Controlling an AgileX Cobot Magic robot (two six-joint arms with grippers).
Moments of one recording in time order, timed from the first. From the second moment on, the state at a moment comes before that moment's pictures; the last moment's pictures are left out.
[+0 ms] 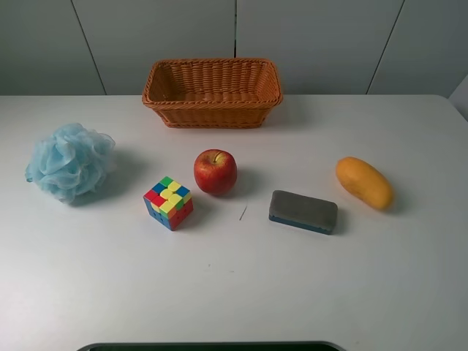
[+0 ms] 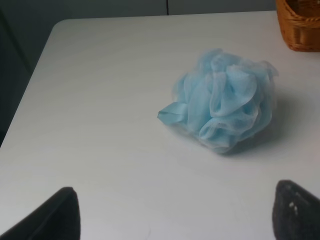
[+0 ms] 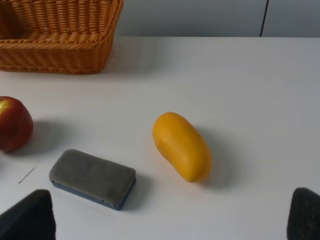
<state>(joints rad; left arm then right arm) 0.06 0.00 -0.51 0.02 1.09 0.00 -0.05 0.00 -0.51 0.17 1.11 -0.12</state>
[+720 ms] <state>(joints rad) 0.06 0.00 -0.51 0.02 1.09 0.00 -0.05 0.00 -0.51 0.17 1.11 -0.12</state>
